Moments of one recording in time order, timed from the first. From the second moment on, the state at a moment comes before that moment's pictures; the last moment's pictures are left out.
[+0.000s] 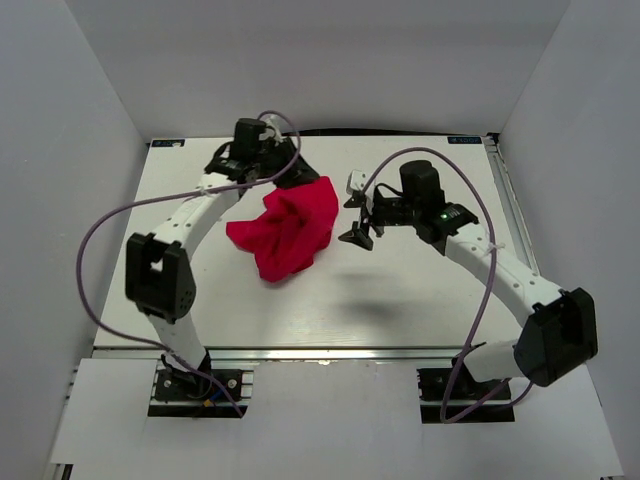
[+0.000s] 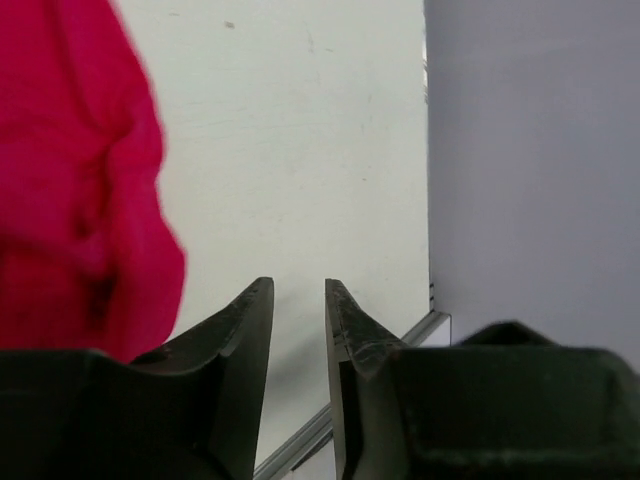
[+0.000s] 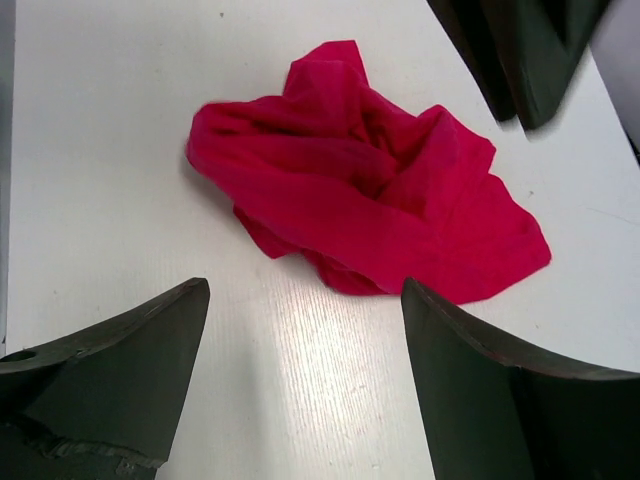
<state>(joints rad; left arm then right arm) -0.33 1.71 1.53 -0.40 0.46 -0.73 0.54 1.39 1.14 -0.24 -0.76 -0.57</state>
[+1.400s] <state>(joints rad) -0.19 1.01 1.10 -0.72 -0.03 -0.63 0.94 1.96 1.40 -0.25 -0.57 -0.91</state>
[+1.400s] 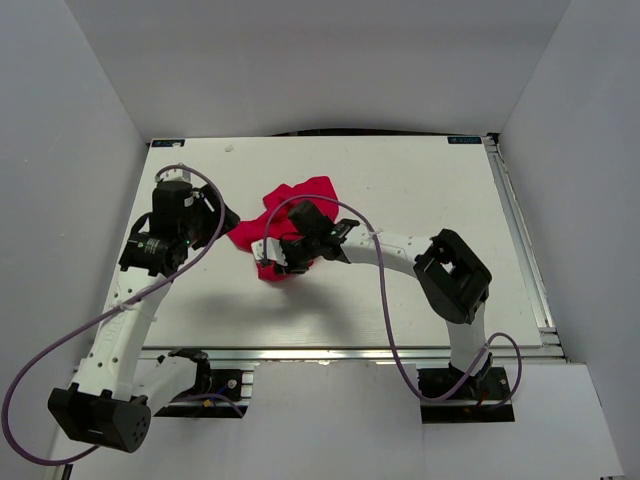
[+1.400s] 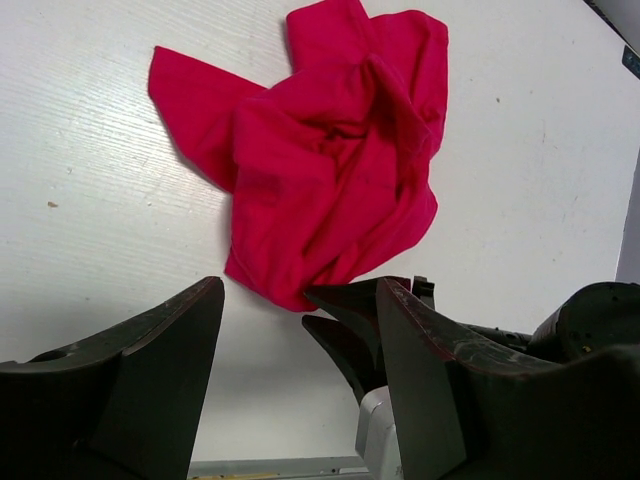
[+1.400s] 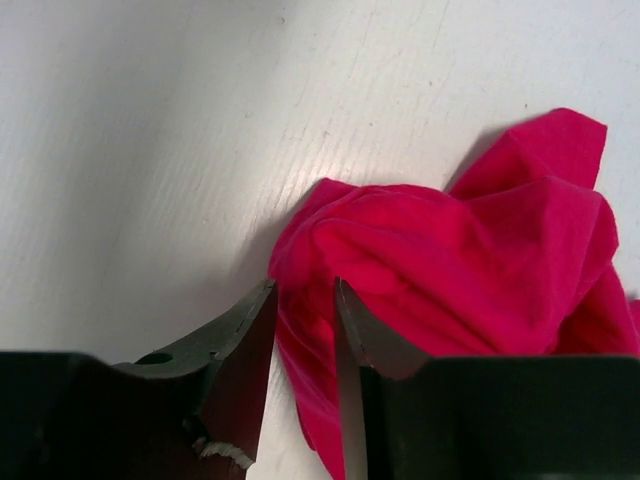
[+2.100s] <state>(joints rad) -0.19 1.02 1.10 -0.71 -0.02 -0.65 0.91 1.89 1.33 -0.24 -0.54 -0.82</state>
